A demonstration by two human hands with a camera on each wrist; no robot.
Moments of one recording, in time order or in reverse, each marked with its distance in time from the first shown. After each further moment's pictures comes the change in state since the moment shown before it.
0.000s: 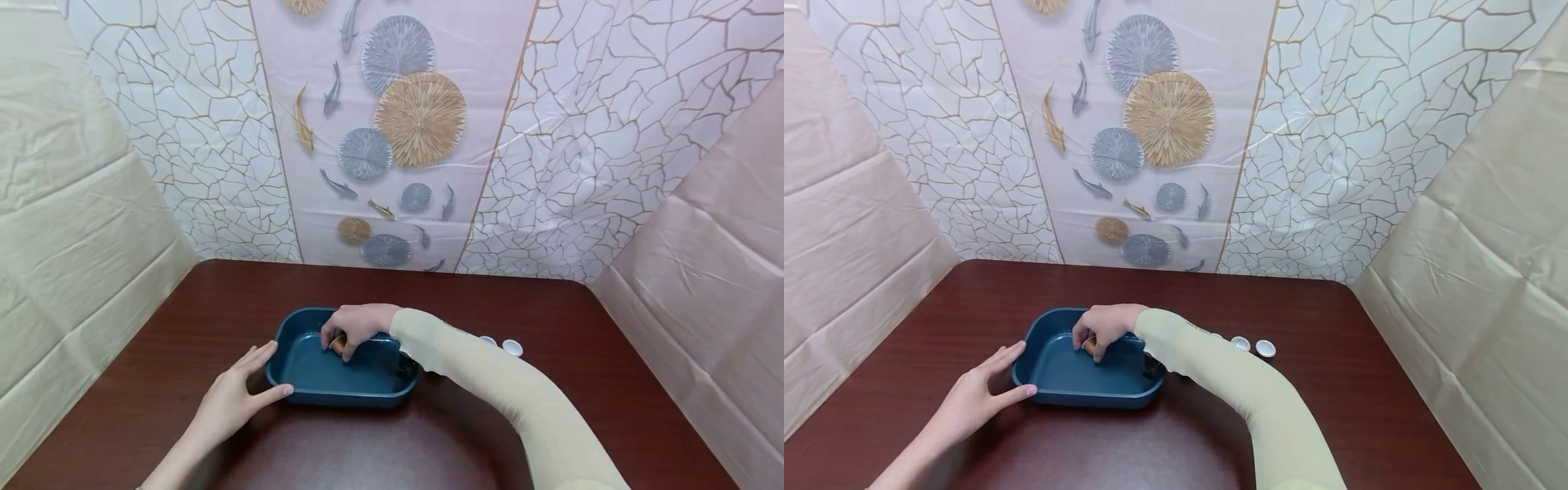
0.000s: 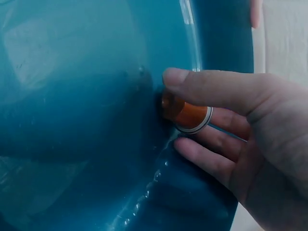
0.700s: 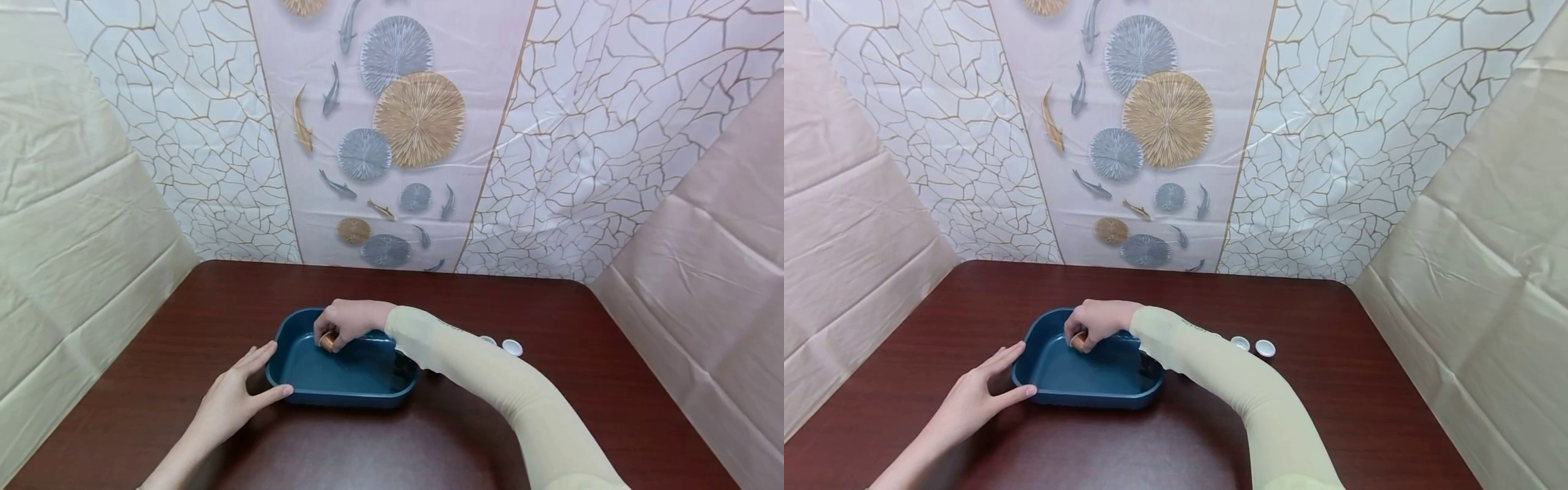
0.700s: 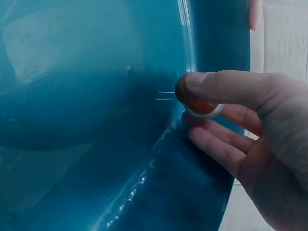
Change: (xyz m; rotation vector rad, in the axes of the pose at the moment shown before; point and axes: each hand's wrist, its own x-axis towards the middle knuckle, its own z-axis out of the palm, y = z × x) left_hand 0.000 0.000 0.000 0.004 -0.003 -0.002; right_hand 0.003 -0.011 -0.009 -0.065 0.077 -0.058
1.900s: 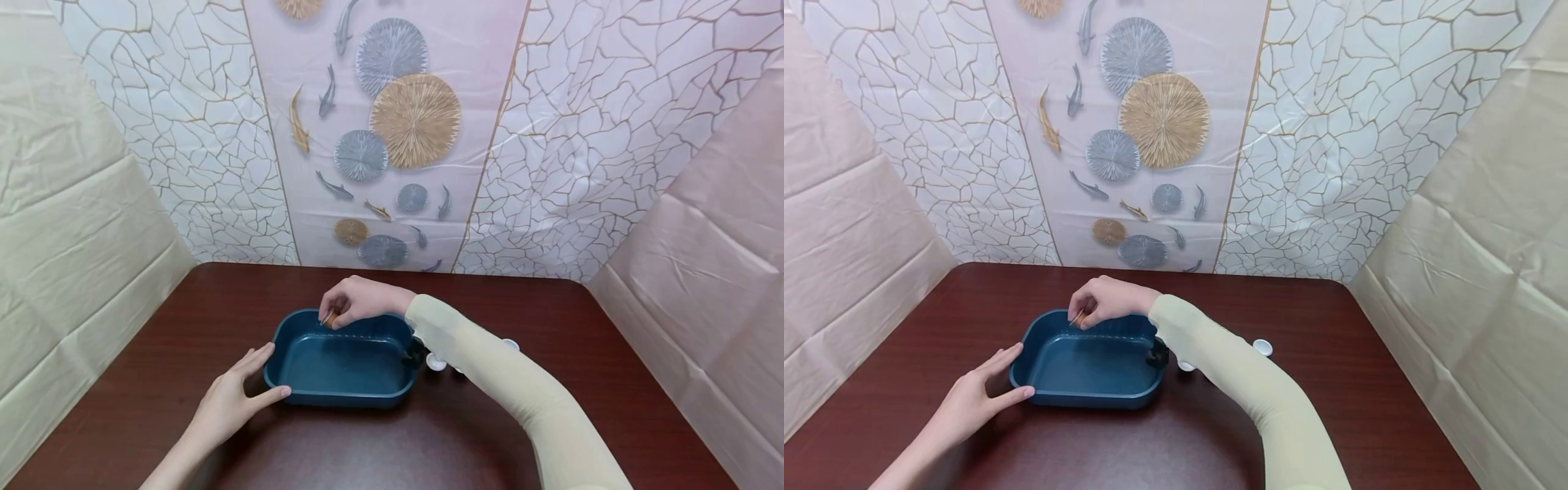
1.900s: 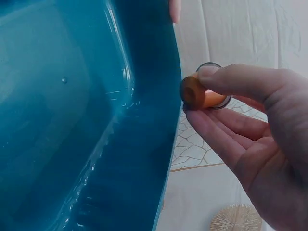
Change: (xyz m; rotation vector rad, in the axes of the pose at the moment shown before) left_hand 0.000 0.001 0.001 -0.006 0.001 -0.019; right_hand -0.038 -0.001 -0.032 0.258 0.203 -0.052
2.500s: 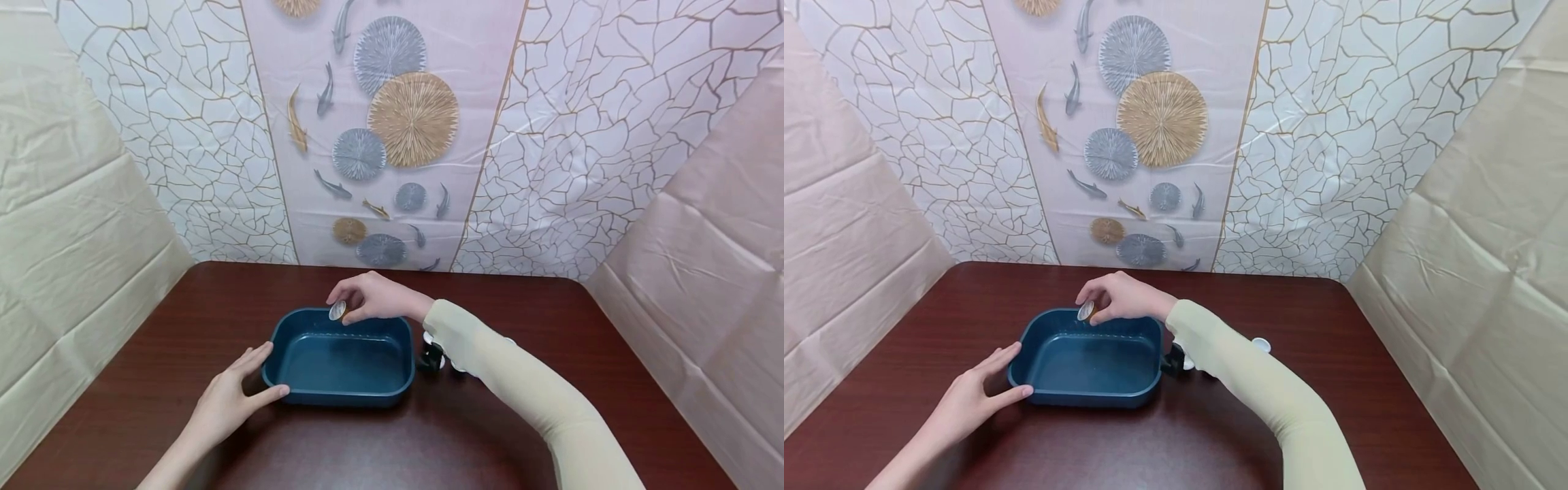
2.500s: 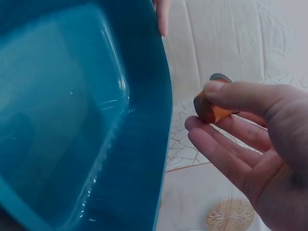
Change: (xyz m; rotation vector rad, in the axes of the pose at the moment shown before) left_hand -0.001 -0.001 0.000 0.018 0.009 0.009; right_hand -0.031 -0.004 0.000 0.002 0.176 0.062
